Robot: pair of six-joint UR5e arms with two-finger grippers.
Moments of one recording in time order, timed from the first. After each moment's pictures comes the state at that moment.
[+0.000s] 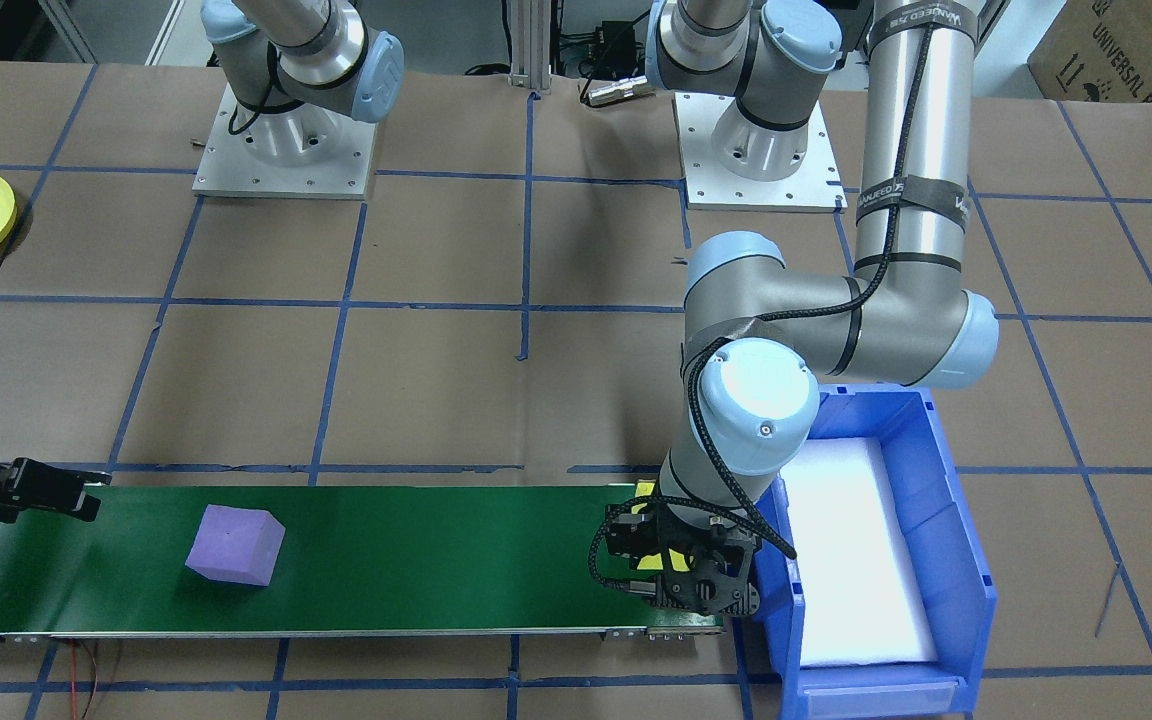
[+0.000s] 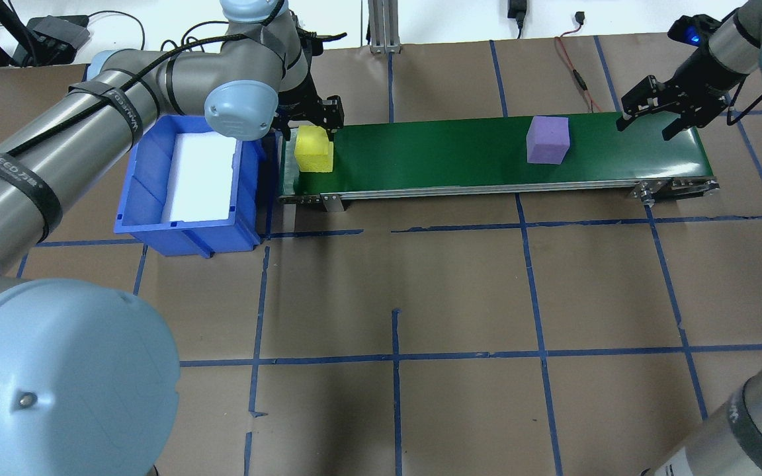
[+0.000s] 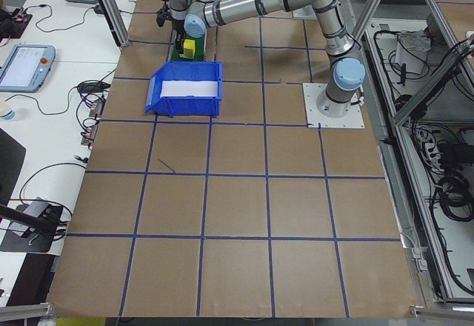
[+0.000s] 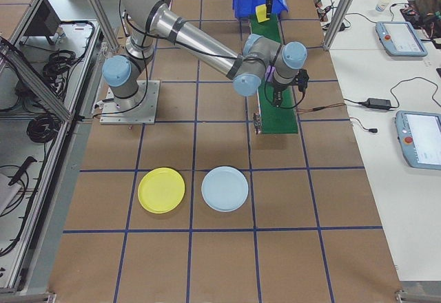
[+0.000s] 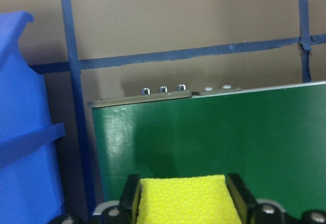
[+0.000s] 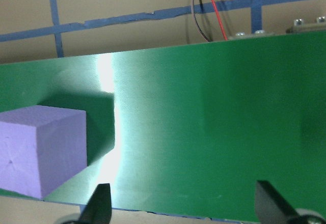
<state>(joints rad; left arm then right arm) -1.71 -2.14 -1.38 -1.08 1.55 -0.09 1.17 -1.10 1.47 -1.84 -1.29 -0.35</state>
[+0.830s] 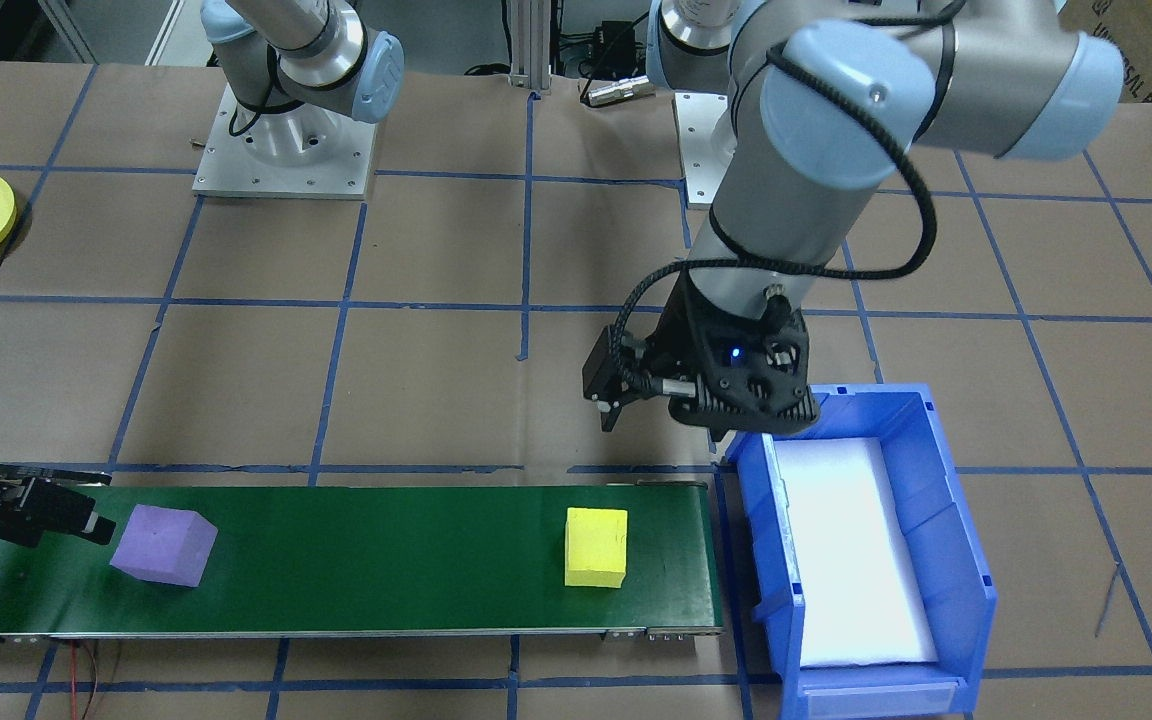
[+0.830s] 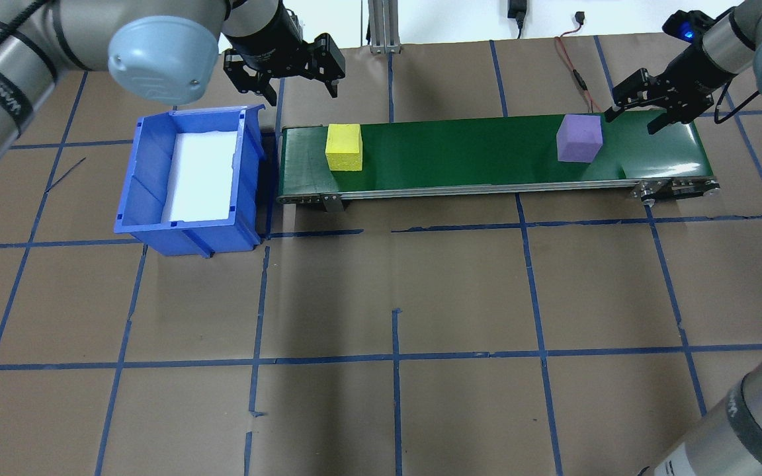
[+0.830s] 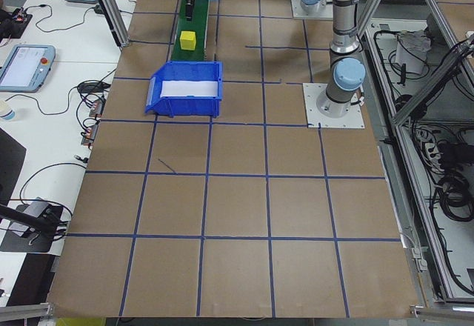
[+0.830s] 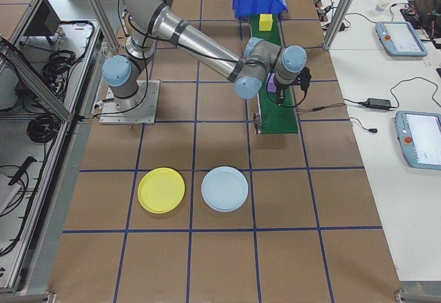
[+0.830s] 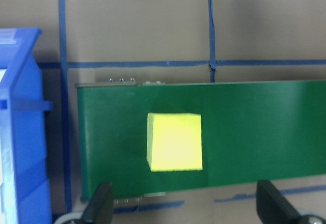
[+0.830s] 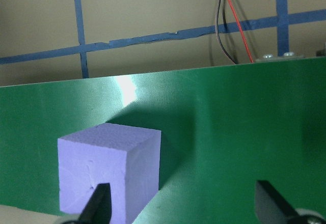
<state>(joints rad) -1.71 -1.84 -1.39 -1.31 1.44 -0.14 1.17 -1.09 1.47 -1.88 -1.22 -0.34</state>
